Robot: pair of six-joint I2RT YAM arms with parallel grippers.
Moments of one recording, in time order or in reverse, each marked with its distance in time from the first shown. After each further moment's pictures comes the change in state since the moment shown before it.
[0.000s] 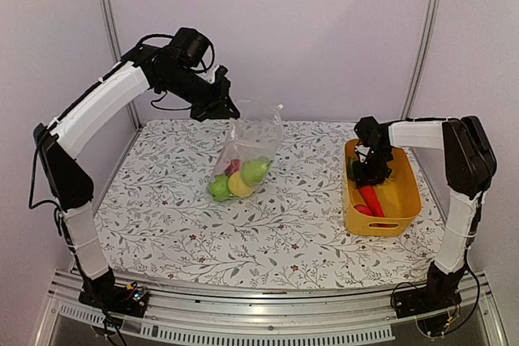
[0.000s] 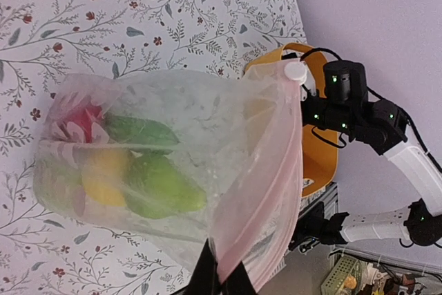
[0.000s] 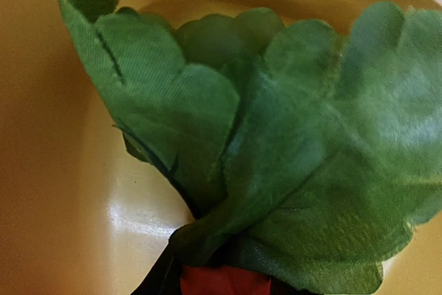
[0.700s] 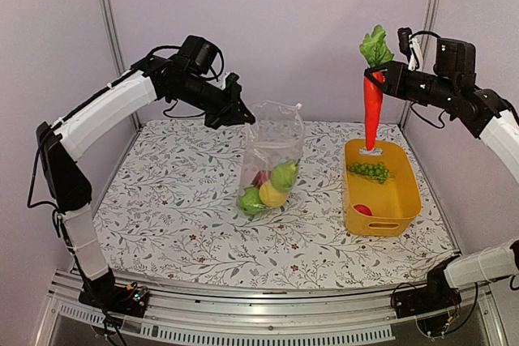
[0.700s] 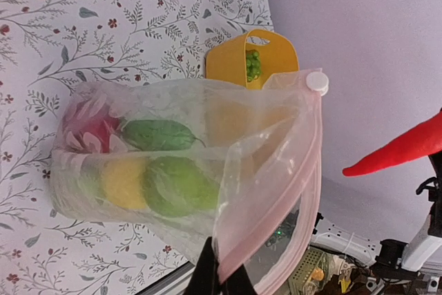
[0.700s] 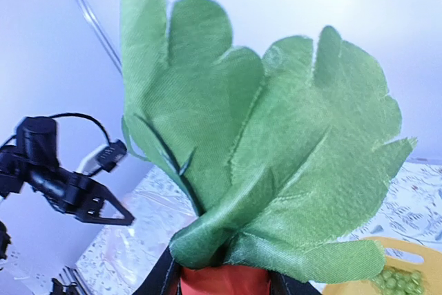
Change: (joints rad) left arm -0.032 -0.018 -0.123 0.184 0.115 -0.130; right arm 0.049 -0.729 0.071 0.301 -0.361 0.128
